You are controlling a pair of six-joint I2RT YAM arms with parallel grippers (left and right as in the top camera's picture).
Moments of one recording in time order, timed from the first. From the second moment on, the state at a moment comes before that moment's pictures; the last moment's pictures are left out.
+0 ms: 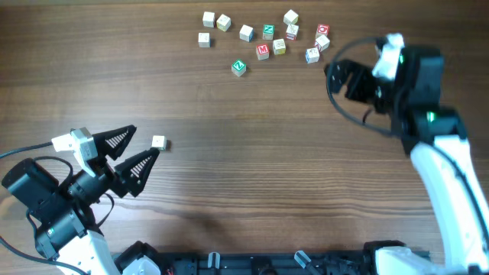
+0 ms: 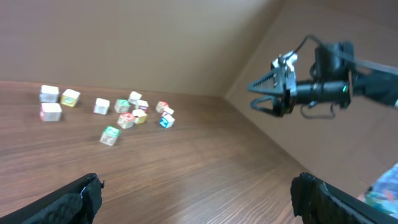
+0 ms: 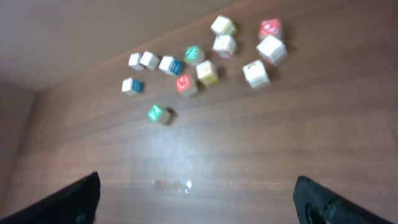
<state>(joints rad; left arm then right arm) 0.72 0.82 0.61 -0.48 1.51 0.19 0.06 1.35 1.19 -0.54 -0.34 0.38</state>
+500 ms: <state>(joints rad) 0.72 0.82 0.61 -0.49 1.28 0.19 0.23 1.68 1.37 -0.33 -0.35 0.22</state>
